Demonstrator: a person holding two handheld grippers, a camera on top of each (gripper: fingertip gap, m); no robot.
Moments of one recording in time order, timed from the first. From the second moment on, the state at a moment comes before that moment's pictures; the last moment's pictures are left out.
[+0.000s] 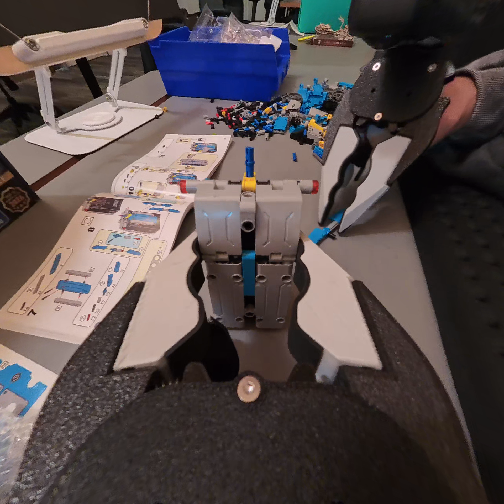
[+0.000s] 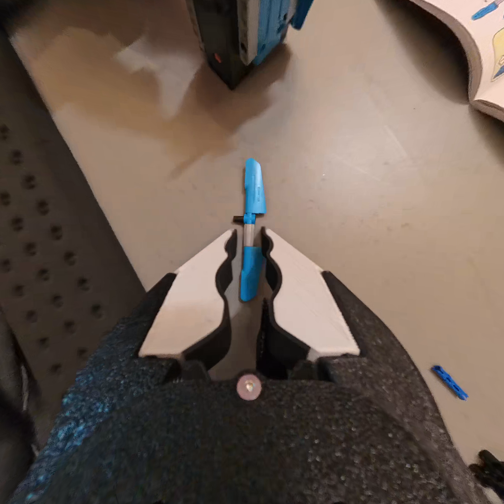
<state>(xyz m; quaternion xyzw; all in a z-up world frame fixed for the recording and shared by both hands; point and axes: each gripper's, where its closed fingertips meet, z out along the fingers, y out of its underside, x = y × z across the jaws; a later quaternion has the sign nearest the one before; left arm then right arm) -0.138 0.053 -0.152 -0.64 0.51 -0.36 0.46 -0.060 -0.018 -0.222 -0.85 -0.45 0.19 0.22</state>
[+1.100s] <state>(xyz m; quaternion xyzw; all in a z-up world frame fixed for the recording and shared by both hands) -0.172 0.043 -0.160 -0.62 0.55 -0.39 0.40 -0.058 -0.021 -0.213 -0.79 -0.50 0.31 0.18</state>
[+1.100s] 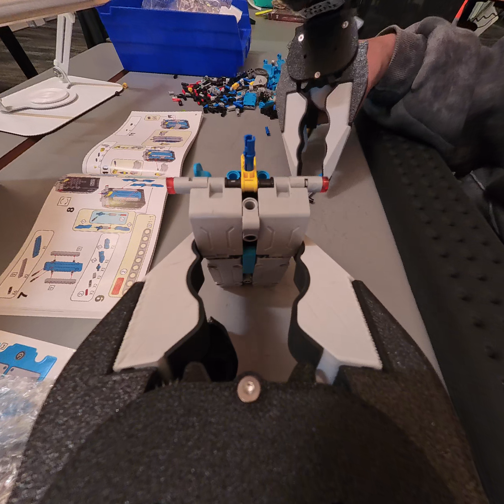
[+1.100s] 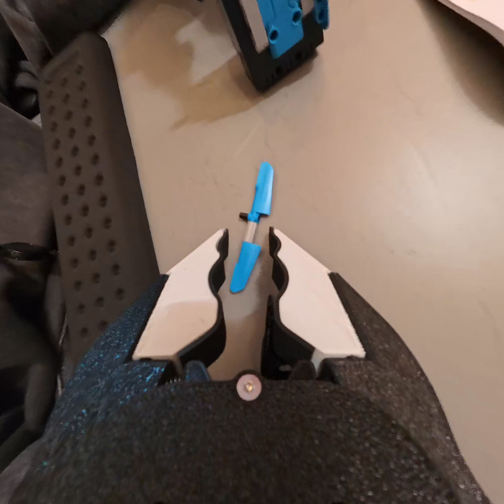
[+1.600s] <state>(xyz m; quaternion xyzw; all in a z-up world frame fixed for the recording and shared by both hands) -0.172 0.043 -0.160 -0.62 0.55 -0.39 0.40 -0.066 0.001 -0.219 -0.80 -0.50 0.23 0.22</state>
